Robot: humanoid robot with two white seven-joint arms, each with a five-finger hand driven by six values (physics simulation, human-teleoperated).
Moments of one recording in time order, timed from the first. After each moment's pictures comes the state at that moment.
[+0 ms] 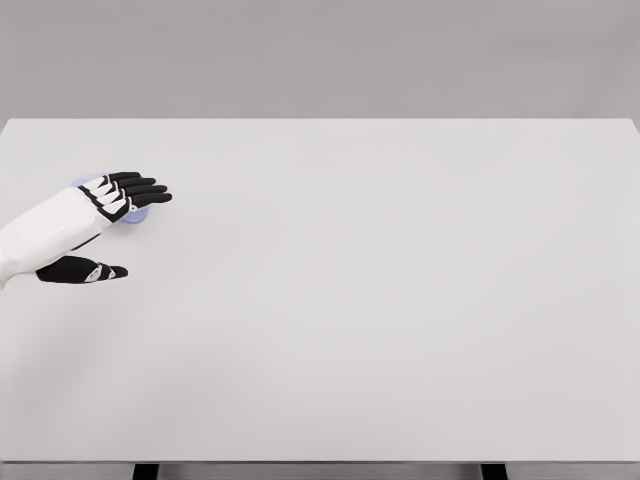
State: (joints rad) left arm -0.02 0.91 -0.13 -1.75 -0.27 -0.61 -0.18; right arm 0.00 0.00 -0.19 0.05 -0.05 -0.07 0.10
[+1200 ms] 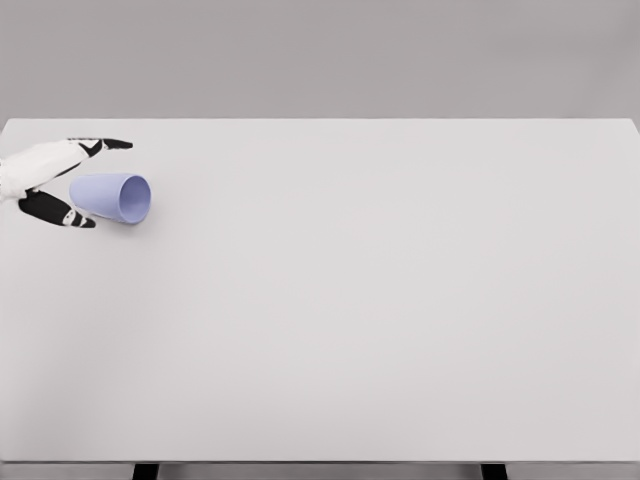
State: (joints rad) left arm -0.34 0.79 -0.16 -1.54 -0.27 -0.18 -0.61; right arm 0.00 0.00 -0.19 0.05 -0.05 -0.07 0.09
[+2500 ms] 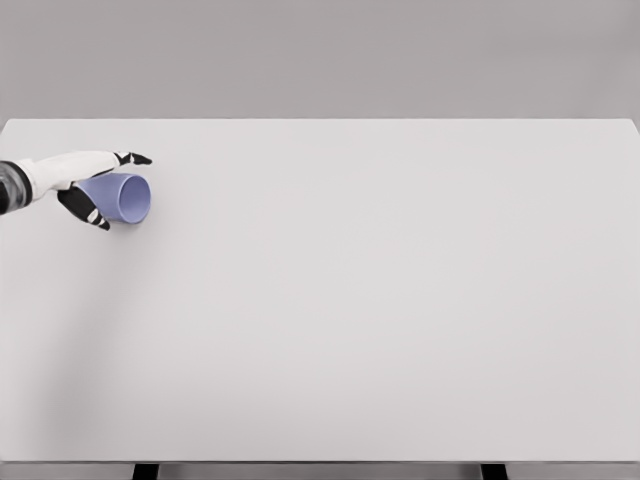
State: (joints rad) left arm -0.67 0.70 -0.52 -1.13 -0.39 -0.21 -0.61; right arm 0.00 0.00 -0.19 0.05 -0.05 -0.07 0.09
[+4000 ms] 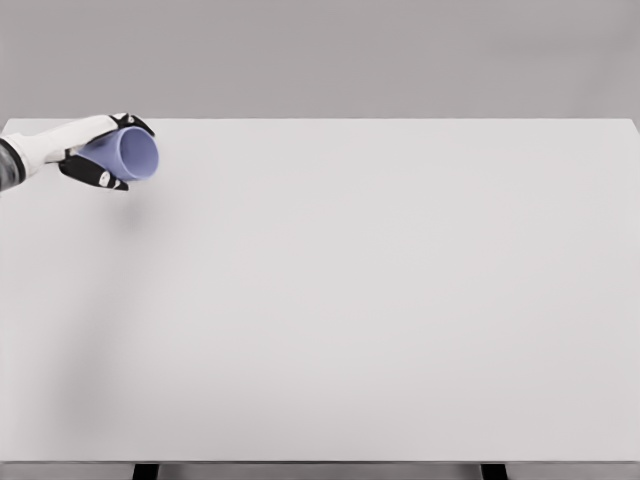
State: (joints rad) left arm -0.69 0.66 -0.42 -1.10 -0.21 -0.21 -0.61; right arm 0.00 0.00 -0.19 0.05 -0.05 -0.07 0.09
